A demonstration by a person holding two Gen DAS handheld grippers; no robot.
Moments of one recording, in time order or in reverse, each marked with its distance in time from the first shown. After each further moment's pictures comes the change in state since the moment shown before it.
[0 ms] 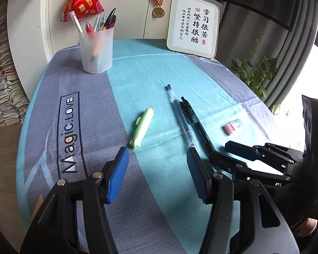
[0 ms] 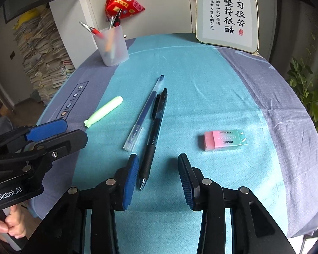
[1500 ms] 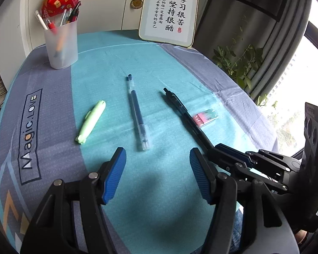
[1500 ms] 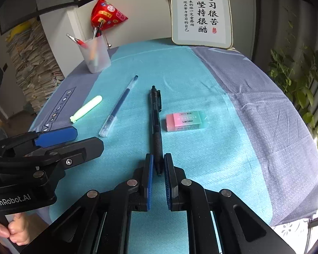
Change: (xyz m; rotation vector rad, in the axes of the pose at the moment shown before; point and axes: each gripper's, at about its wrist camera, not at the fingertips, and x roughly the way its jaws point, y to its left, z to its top) left arm 0.023 -0.048 0.000 0.028 0.055 -0.091; right arm -0.023 -0.037 -0.029 0.086 -0.060 -0.035
